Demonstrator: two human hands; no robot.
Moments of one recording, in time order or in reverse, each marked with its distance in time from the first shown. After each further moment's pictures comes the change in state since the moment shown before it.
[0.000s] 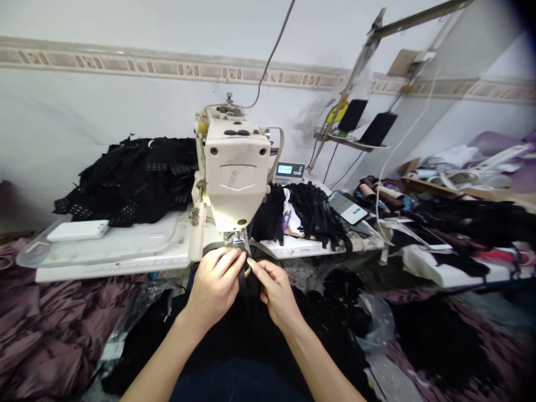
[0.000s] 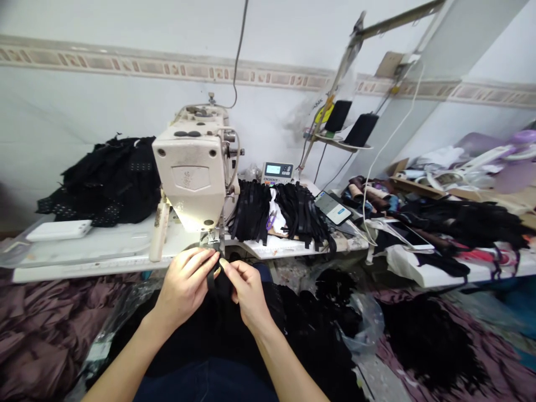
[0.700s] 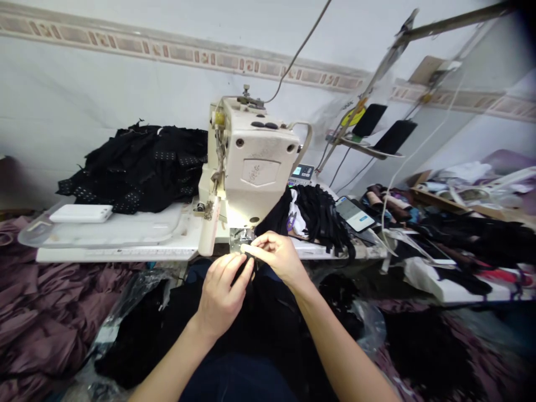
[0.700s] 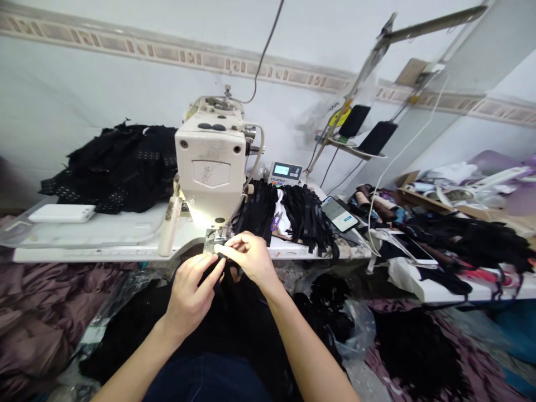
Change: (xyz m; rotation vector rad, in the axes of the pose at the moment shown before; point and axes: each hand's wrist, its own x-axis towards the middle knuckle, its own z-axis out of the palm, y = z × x) left_hand -0.019 0.024 0.014 0.094 0.199 -0.055; right_hand 0.059 -0.043 -0.006 -0.407 -0.181 -0.216
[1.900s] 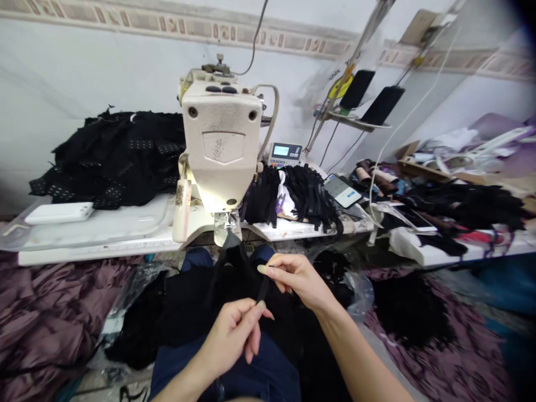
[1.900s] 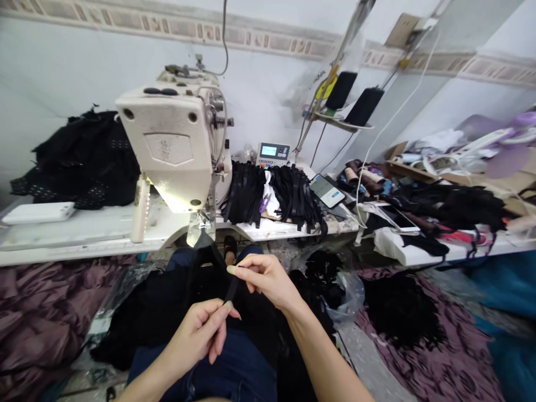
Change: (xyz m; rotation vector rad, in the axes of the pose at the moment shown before) left_hand -0.039 0.083 -0.017 -1.350 -0.810 -1.169; right_hand -0.092 0.006 -0.050 0.147 -0.130 0.262
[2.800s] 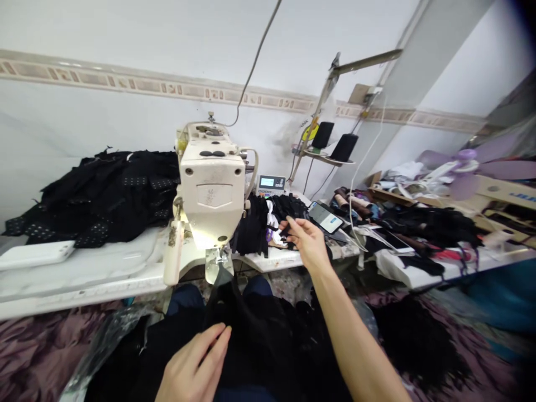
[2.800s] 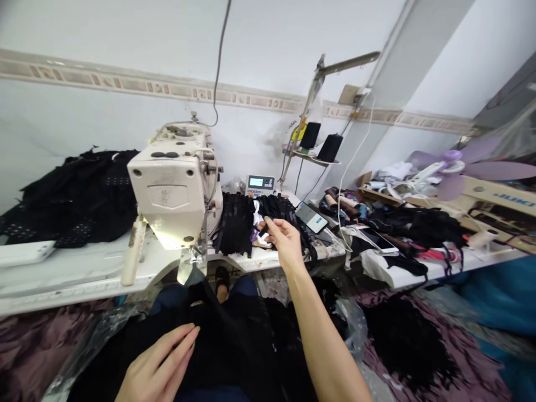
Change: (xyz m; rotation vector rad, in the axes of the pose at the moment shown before) left_hand -0.012 -0.005 -0.075 1.237 0.506 1.118; right_hand 0.106 -0.038 -0.090 0.254 0.584 -0.393
